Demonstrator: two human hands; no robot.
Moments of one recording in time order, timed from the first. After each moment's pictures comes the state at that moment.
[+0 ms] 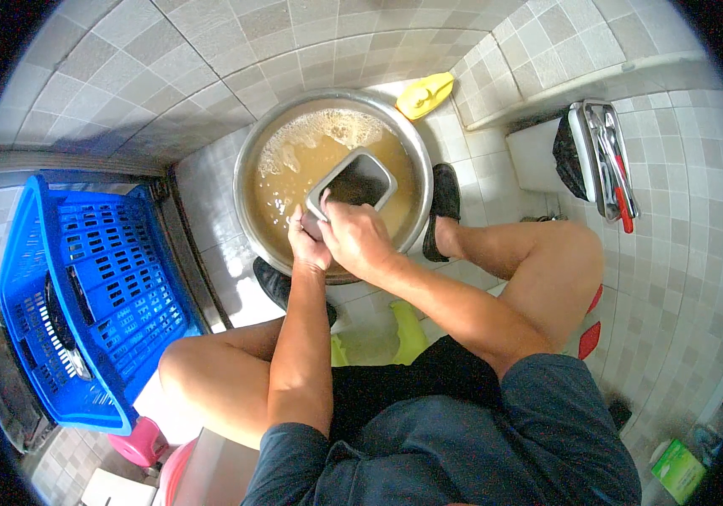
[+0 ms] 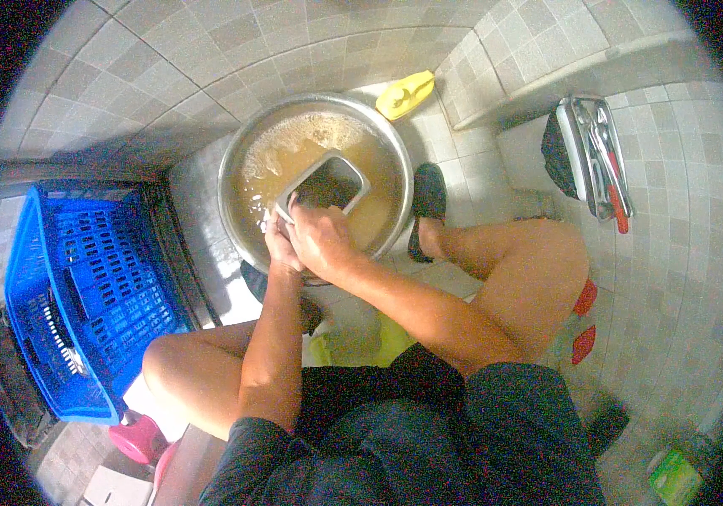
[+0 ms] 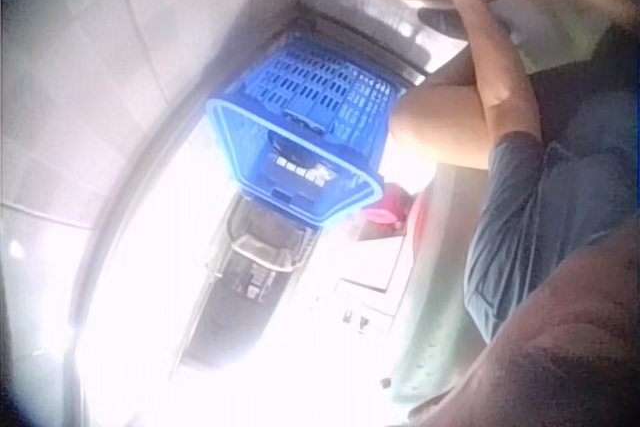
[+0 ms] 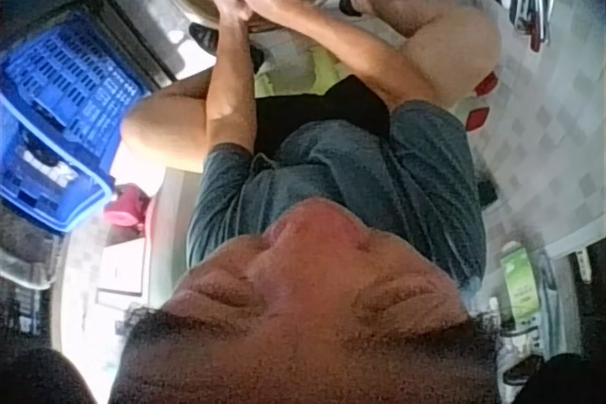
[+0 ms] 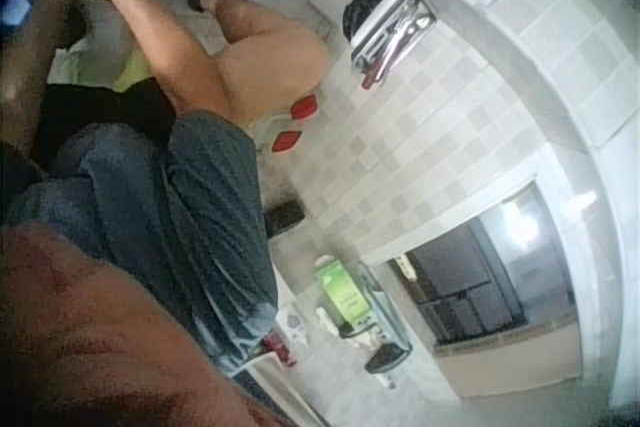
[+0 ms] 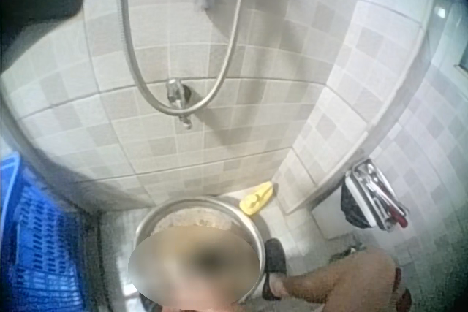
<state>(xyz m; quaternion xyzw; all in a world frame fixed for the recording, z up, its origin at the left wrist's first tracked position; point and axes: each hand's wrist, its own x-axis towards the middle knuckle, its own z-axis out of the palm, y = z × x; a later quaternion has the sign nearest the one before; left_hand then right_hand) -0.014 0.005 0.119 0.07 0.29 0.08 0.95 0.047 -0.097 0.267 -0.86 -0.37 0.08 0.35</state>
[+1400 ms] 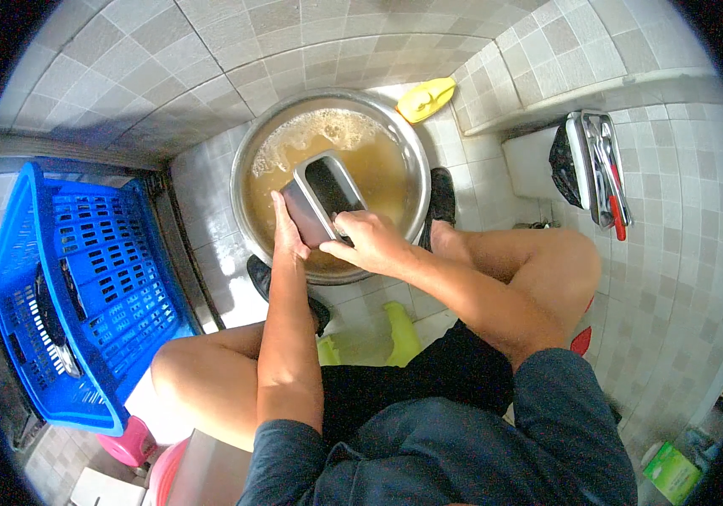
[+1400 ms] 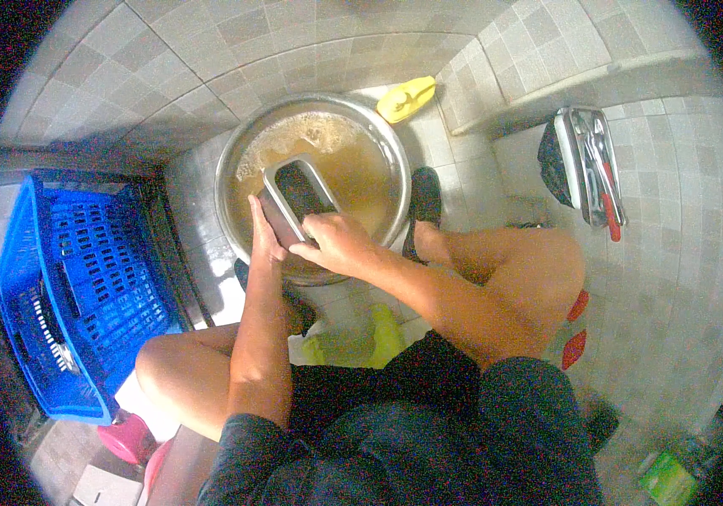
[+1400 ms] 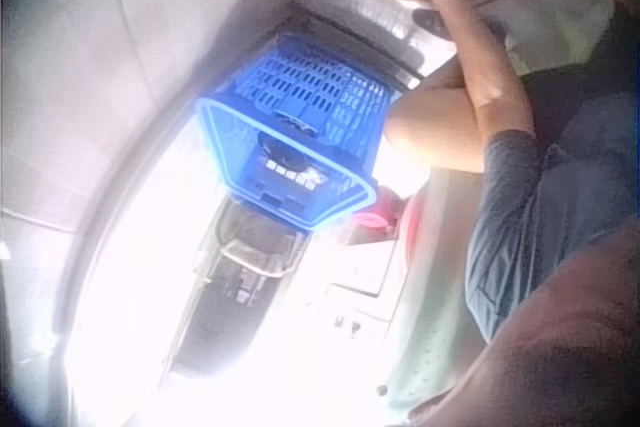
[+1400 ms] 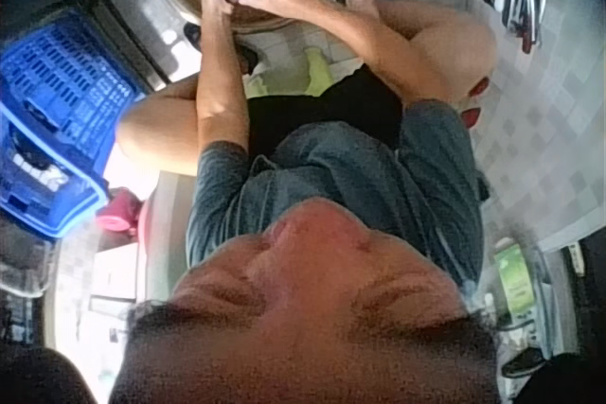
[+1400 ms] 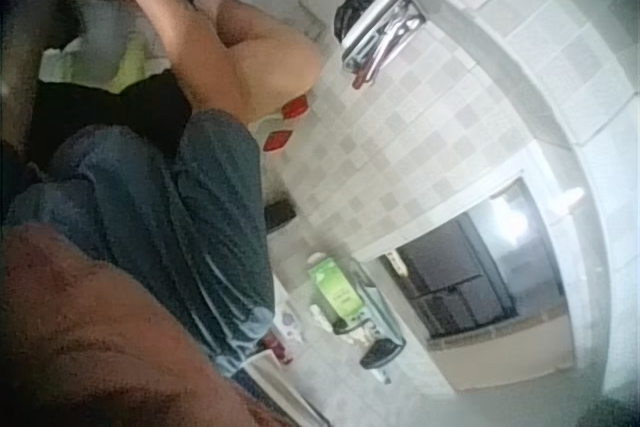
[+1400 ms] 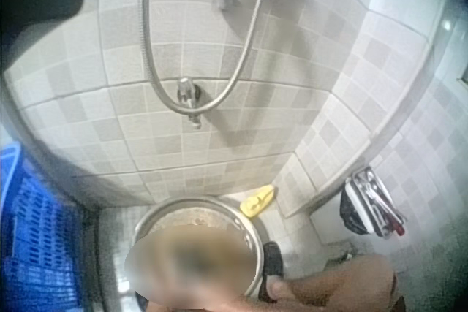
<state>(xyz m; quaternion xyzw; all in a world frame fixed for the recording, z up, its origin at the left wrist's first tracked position) -0.002 0.037 0.150 0.20 0.38 0.02 0.90 0.063 -0.125 0.262 -0.81 -0.42 0.24 0.33</state>
